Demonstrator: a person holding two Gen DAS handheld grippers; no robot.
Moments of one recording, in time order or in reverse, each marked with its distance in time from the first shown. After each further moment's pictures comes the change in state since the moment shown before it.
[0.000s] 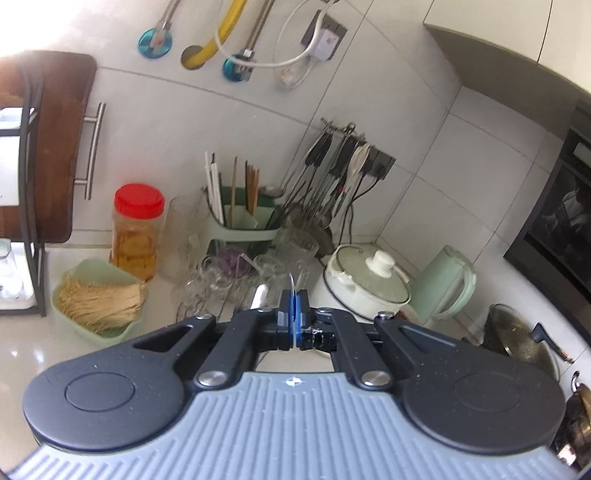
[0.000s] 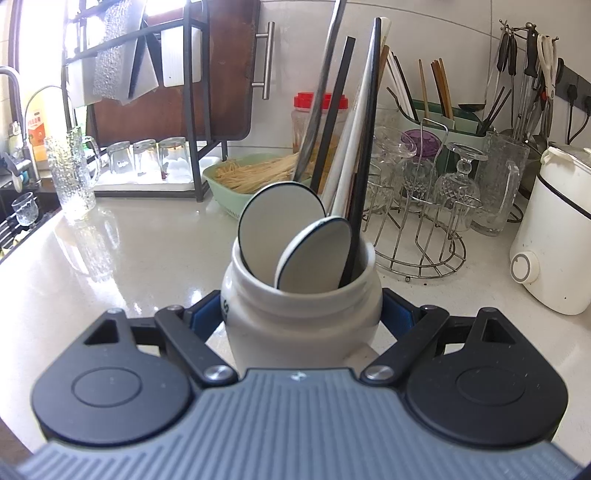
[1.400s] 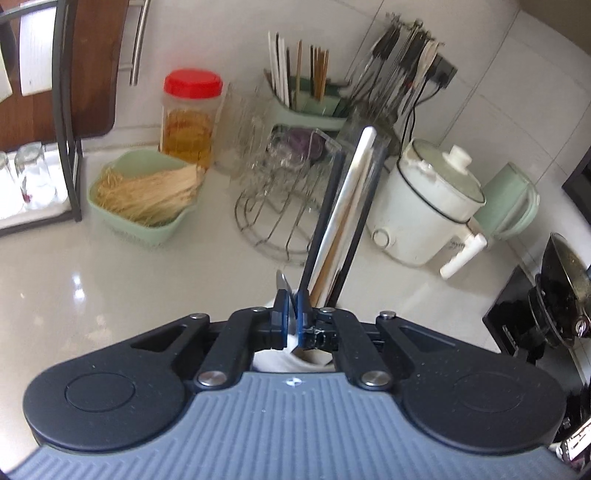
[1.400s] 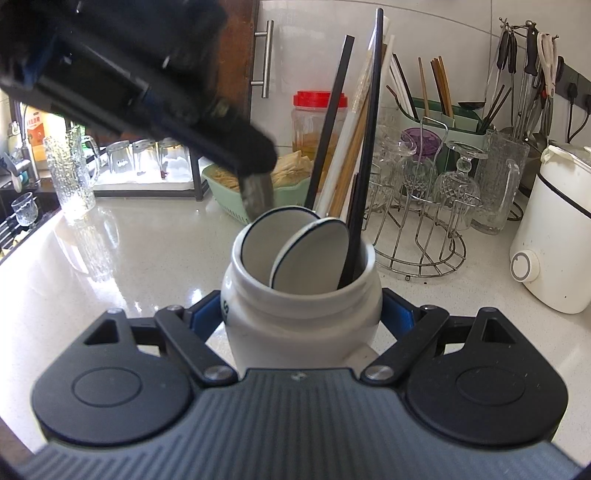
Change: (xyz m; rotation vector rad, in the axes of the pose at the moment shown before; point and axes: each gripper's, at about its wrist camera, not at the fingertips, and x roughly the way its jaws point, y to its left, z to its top) left arm 0.041 0.053 -0.066 -0.027 0.289 0.142; right arm 0.001 -0.001 0.003 0.003 0.011 -0.001
